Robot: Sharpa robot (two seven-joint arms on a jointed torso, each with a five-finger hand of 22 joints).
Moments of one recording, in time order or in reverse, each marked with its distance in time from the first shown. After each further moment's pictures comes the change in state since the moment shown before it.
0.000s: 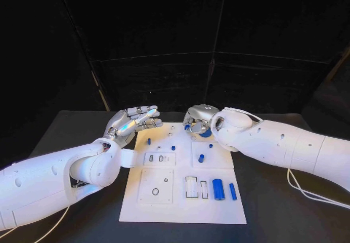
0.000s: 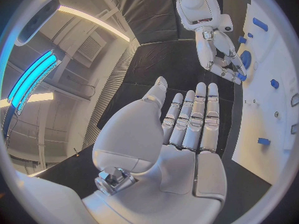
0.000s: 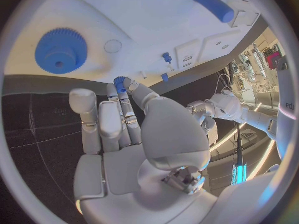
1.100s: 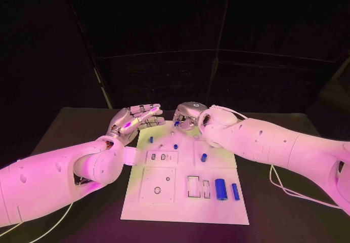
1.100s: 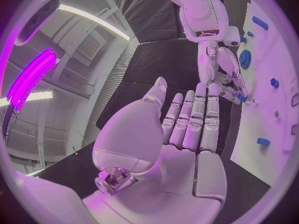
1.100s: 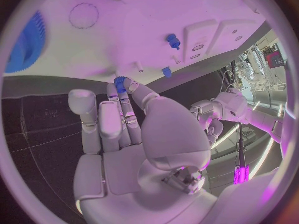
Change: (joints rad) left arm 0.007 0.010 0.000 -0.002 0.008 -0.001 -0.001; left_hand -0.004 0.004 -0.003 0.003 0.000 0.000 0.000 0.000 0.000 0.000 0.000 0.000 0.000 0.000 0.000 0.000 0.001 0.000 0.000 0.000 -0.004 -0.002; right arm 0.000 0.154 0.000 -0.162 0.023 -0.016 0.030; right_hand -0.006 -0.006 0.013 0.006 -0.011 0.000 0.000 0.000 -0.001 0.000 0.000 -0.006 -0.002 0.000 0.000 0.004 0.005 0.000 0.000 0.000 0.004 0.007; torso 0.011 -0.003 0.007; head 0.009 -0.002
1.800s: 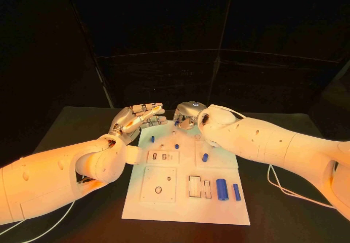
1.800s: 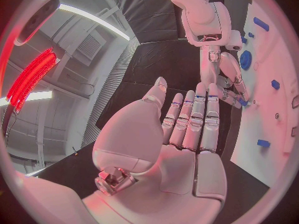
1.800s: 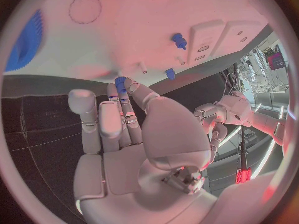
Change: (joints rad) left arm 0.005 0.002 0.000 0.004 0.001 -0.001 -0.004; left_hand 0.000 0.000 0.000 0.000 0.000 0.000 0.000 0.000 0.000 0.000 0.000 0.000 0.000 0.000 0.000 0.000 0.000 0.000 0.000 0.000 0.000 -0.001; right arm 0.001 0.040 0.000 -0.055 -0.015 0.013 -0.002; right_hand -0.009 -0.009 0.013 0.013 -0.005 -0.002 0.002 -0.008 -0.002 -0.006 0.006 -0.008 -0.002 0.000 0.000 0.000 -0.005 0.000 0.000 0.000 0.000 -0.005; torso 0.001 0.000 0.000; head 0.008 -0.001
